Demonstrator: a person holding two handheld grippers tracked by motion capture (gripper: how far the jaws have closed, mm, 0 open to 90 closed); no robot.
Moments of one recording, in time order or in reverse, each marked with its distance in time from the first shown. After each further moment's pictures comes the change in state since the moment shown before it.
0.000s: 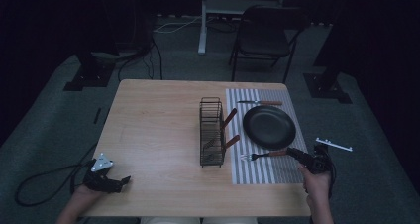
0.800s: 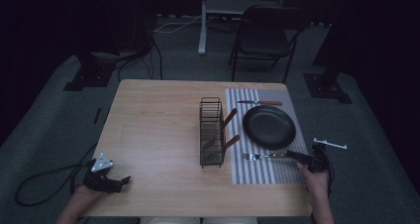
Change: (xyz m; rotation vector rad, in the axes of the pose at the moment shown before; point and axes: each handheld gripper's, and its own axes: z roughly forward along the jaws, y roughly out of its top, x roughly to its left) left arm 0.000 0.000 0.000 0.000 0.000 0.000; right arm -0.039 -0.001 0.031 0.101 -0.067 0.045
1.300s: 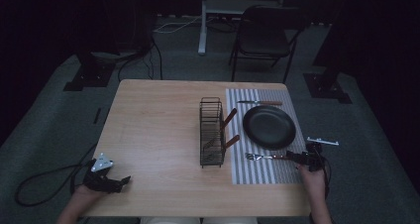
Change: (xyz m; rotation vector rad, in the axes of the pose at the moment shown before) left arm 0.000 0.000 0.000 0.000 0.000 0.000; right arm 0.010 0.001 0.010 0.008 -0.219 -0.134
